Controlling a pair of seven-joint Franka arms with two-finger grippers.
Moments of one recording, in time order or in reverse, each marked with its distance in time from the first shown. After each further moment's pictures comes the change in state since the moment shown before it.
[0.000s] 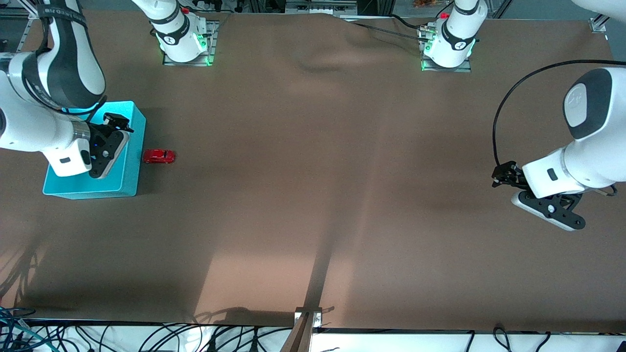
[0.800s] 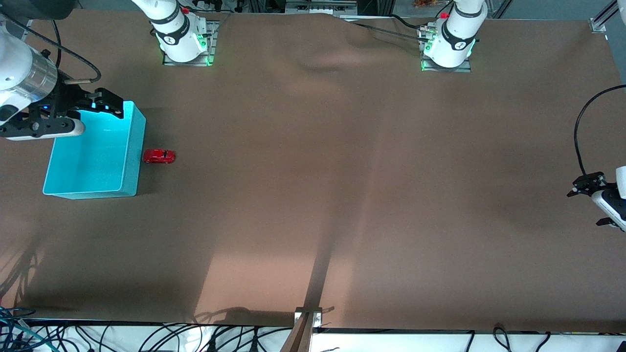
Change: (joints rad) left arm 0.389 0.226 -0.195 0.162 0.058 0.047 0.737; right arm 0.019 -0.069 0.145 0.471 -0.056 -0.476 1.004
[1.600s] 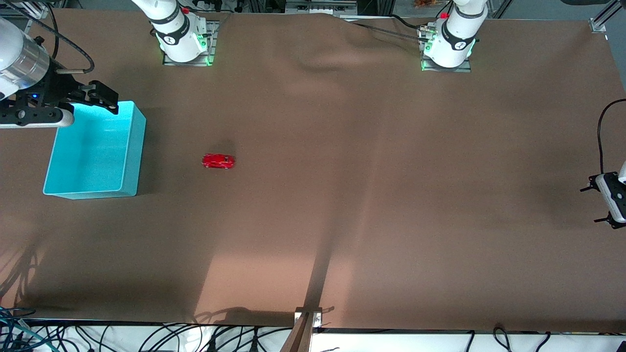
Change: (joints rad) left arm 0.240 0.140 0.013 -0.038 0.002 0.174 0.684; right arm 0.008 -0.076 0.009 0.012 -0.003 0.008 0.369
